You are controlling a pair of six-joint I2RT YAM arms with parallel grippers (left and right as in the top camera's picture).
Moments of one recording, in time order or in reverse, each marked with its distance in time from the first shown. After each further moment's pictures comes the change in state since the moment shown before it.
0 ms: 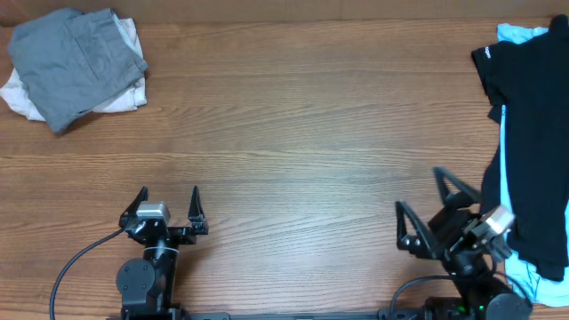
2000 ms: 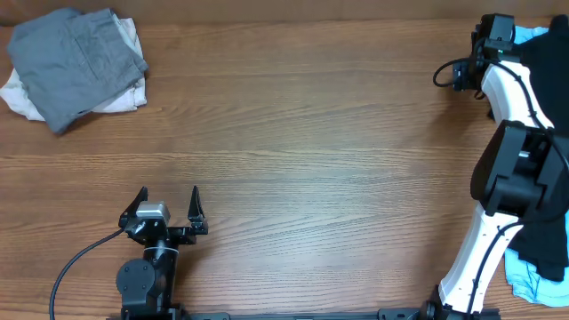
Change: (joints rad) left arm 0.000 -0.002 -0.001 0.001 -0.003 0.000; right arm -0.188 2.248 1.784 -1.033 0.961 -0.766
